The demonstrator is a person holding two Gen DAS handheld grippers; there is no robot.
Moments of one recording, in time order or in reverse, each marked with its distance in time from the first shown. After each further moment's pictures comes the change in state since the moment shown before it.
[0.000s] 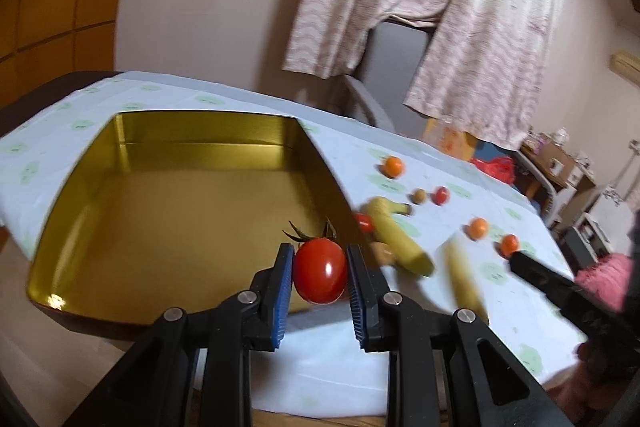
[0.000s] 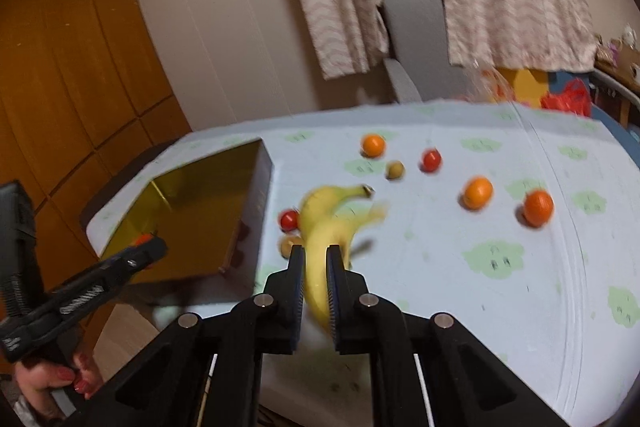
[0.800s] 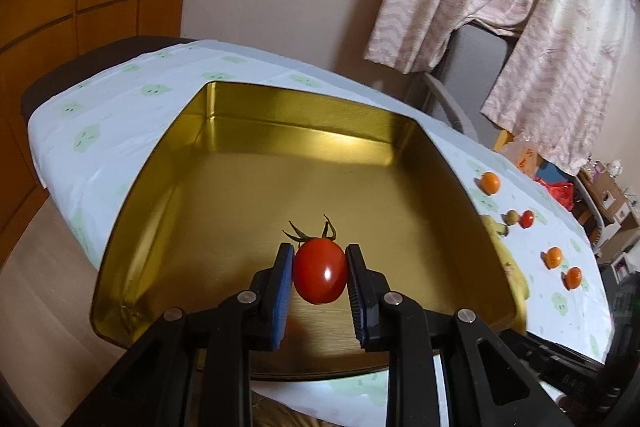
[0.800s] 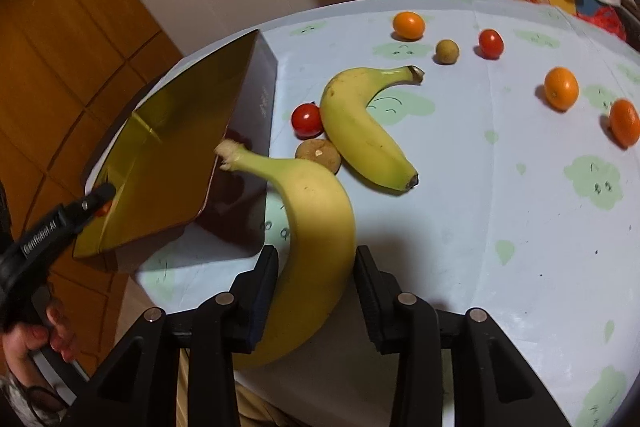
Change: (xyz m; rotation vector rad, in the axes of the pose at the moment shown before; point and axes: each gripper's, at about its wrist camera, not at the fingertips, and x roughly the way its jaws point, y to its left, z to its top) left arm 0.019 0.082 0.008 -0.136 0.058 0.188; right arm 0.093 0.000 -0.038 0.154 0.325 0.084
